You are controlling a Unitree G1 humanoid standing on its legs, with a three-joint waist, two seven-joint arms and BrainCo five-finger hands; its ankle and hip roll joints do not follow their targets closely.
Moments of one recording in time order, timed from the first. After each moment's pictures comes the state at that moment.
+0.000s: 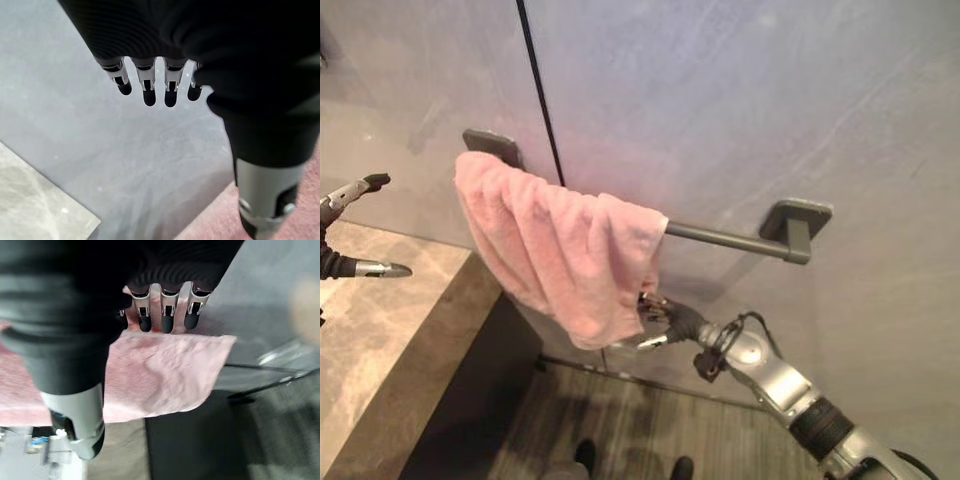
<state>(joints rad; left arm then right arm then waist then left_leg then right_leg) 0.36 1.26 0.45 -0.19 -0.30 -0.17 -0.06 -0.29 -0.64 0.61 0.02 0.37 0.09 0.26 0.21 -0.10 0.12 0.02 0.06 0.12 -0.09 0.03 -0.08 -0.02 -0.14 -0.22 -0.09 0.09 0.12</state>
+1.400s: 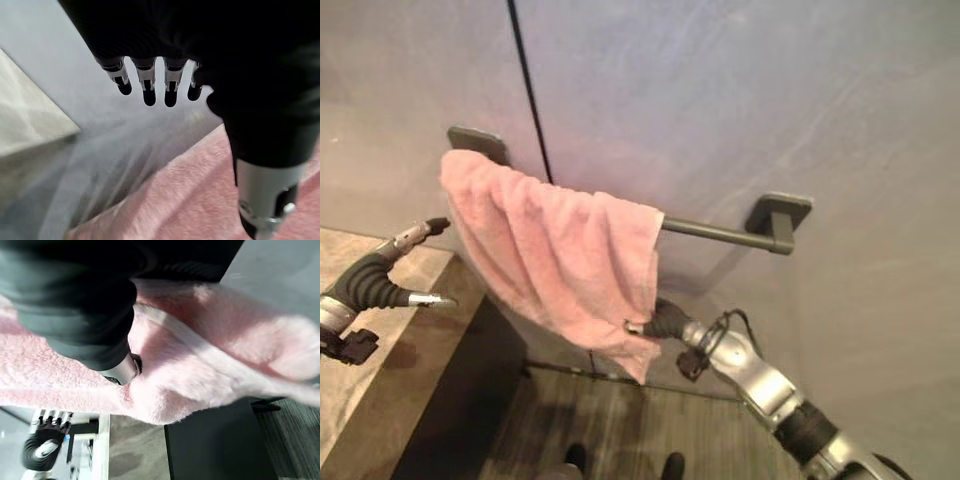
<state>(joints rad) 0.23 1.16 0.16 -0.12 -0.34 -0.17 -0.10 -0.22 -0.56 0.59 -0.08 0.38 0.05 0.24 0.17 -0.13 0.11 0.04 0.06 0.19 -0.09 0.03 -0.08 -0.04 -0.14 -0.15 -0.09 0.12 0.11</state>
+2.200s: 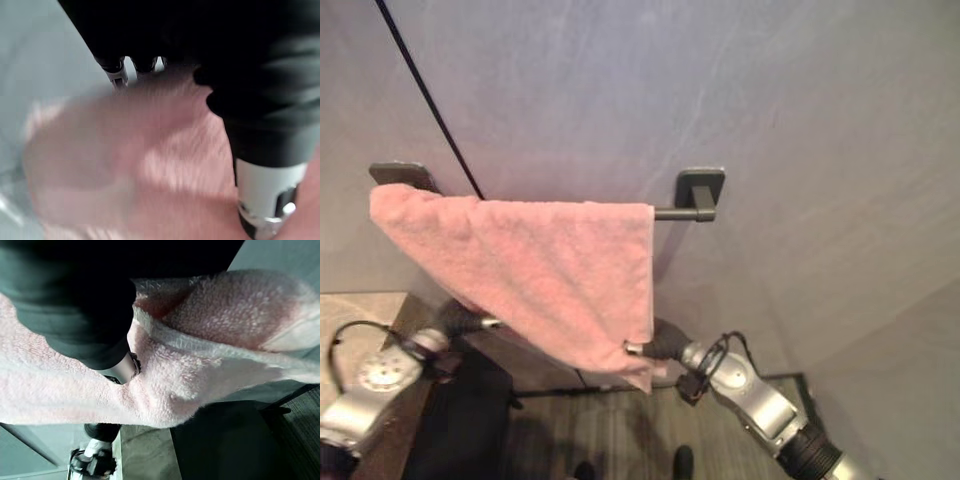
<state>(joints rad) -0.05 0.83 -0.30 0.13 -0.51 -0.13 -0.13 -0.18 -0.53 0.64 -0.07 0.39 0.04 0.24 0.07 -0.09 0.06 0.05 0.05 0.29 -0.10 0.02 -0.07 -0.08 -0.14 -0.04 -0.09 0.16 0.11</state>
